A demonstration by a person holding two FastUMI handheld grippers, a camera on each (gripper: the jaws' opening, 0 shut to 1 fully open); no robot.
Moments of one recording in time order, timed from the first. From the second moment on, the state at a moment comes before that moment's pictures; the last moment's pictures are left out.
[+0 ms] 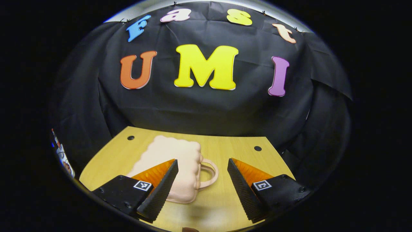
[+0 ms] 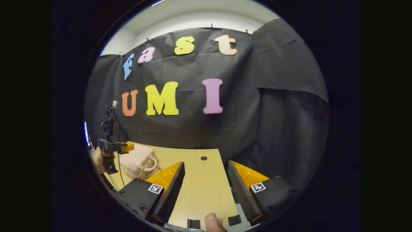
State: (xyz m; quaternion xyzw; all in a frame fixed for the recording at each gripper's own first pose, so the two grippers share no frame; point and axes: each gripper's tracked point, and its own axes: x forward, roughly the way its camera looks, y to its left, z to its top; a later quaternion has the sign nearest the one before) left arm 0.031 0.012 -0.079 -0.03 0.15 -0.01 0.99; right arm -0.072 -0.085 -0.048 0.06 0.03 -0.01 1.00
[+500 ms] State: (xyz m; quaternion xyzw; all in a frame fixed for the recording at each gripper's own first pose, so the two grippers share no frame) left arm -0.055 0.073 0.033 0.03 0.03 0.00 1.00; right arm -0.048 0.023 0.008 0.08 -0.01 0.01 1.00
